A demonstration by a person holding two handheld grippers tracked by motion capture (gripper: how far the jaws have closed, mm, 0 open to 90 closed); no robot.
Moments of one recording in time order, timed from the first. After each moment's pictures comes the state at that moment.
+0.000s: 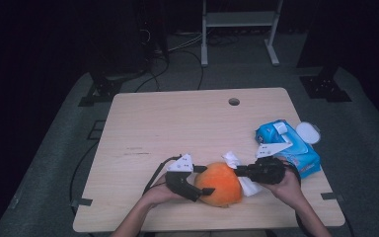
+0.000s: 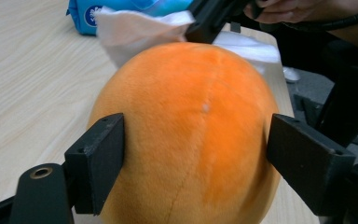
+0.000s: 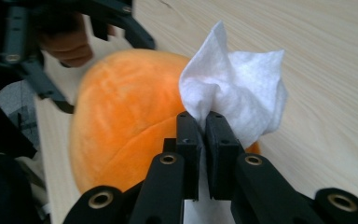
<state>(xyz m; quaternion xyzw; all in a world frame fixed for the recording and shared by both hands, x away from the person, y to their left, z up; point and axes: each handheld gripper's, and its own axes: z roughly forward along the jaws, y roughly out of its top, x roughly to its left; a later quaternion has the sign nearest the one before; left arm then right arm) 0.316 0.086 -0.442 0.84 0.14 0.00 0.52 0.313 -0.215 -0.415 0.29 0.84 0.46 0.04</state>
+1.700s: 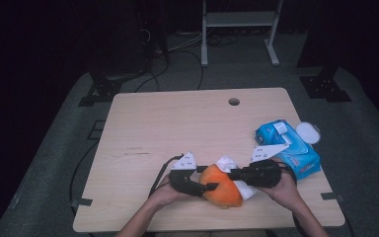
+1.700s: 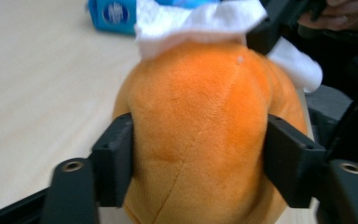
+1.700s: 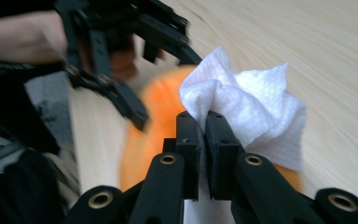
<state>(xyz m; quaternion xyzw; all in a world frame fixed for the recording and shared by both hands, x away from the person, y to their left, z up) 0.312 0.072 -0.442 0.83 0.17 0.04 0.53 0.301 -0.198 -0.402 0.24 0.85 0.47 0.02</state>
